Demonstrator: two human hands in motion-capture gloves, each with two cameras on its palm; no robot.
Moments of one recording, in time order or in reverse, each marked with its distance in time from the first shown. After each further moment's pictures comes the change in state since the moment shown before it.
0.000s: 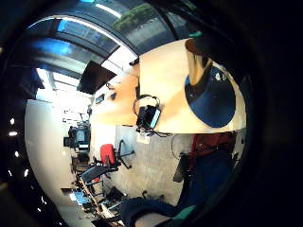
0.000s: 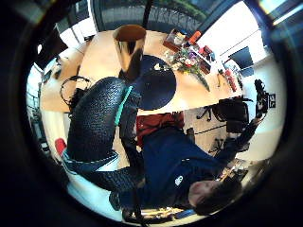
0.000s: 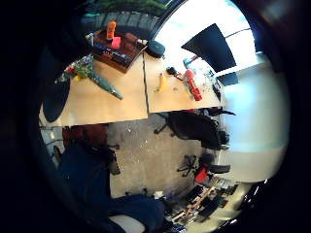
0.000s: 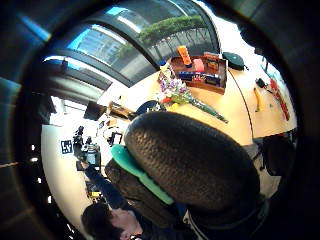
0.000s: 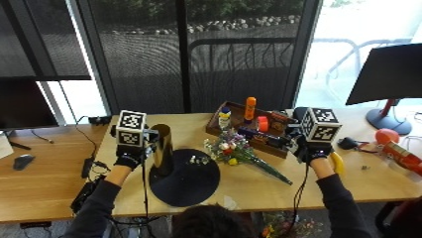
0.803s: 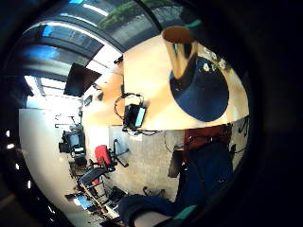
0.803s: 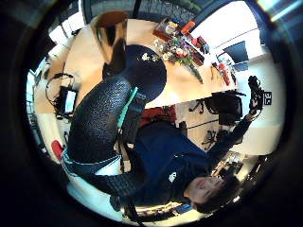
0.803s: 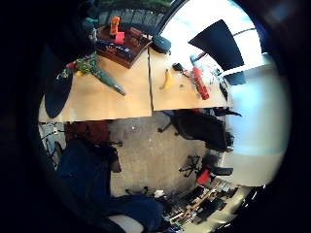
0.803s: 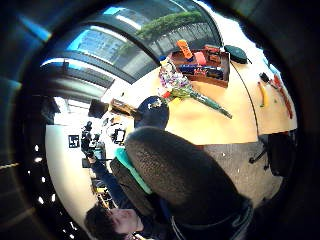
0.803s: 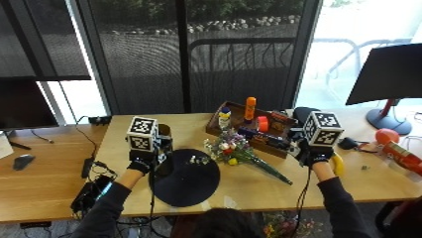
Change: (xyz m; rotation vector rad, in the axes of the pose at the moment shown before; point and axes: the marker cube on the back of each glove) left arm 0.051 0.003 0.025 -0.032 0.122 0.124; right arm 0.014 -0.007 0.022 0.005 -0.023 0.016
